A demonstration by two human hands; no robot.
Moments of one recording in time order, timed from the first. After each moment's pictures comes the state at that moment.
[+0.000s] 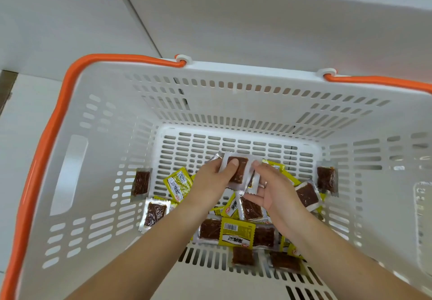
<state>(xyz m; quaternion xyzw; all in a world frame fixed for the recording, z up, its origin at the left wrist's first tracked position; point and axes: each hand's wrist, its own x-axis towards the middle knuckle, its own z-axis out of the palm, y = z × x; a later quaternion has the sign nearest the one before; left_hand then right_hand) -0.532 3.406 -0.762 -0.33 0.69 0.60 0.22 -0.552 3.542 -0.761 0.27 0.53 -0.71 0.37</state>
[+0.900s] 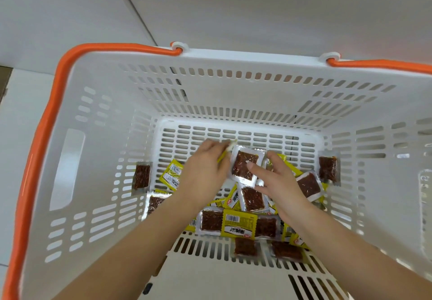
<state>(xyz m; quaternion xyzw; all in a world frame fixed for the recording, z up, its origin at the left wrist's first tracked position) -0.527 3.388 -0.768 -0.10 0.93 0.35 0.11 -0.550 3.548 -0.774 0.24 0.60 -0.68 0.35</state>
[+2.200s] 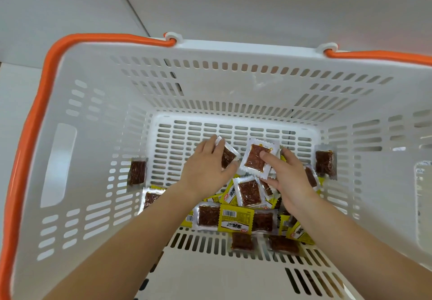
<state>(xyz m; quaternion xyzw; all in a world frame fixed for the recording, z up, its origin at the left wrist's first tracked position) -0.530 3.387 -0.804 -0.05 0.92 0.21 0.32 -0.560 3.558 -0.780 0.35 0.60 -0.65 0.29</state>
